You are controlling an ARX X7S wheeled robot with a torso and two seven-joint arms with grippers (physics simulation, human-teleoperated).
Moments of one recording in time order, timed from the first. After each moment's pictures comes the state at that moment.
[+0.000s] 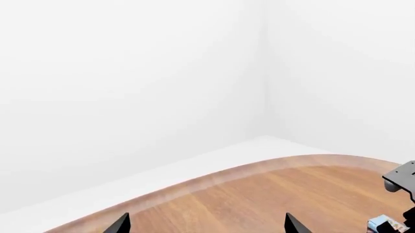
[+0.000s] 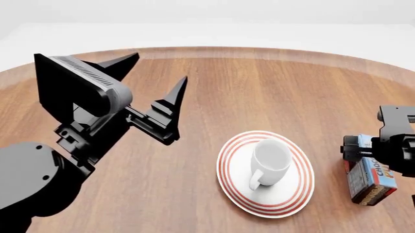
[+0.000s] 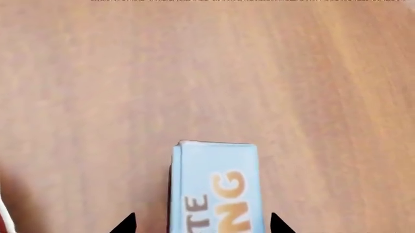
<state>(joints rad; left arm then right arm) -1.16 -0.99 1.09 0.54 -1.21 -0.08 -0.45 1.28 0.58 -0.88 1.28 0.78 0.65 -0.06</state>
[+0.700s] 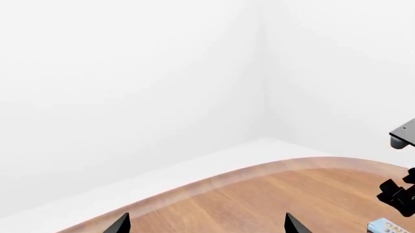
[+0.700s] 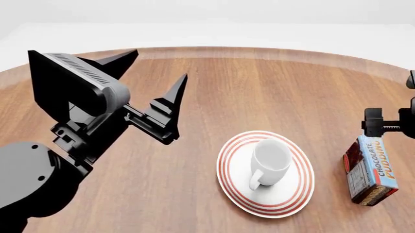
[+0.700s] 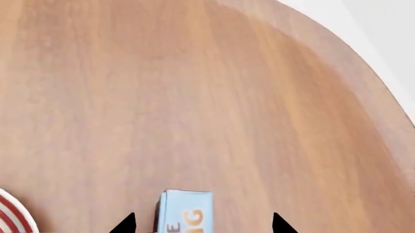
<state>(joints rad) -1.17 -0.99 1.07 0.55 -1.21 -0.09 -0.45 1.31 0.86 -0.80 0.65 0.92 0.95 0.16</state>
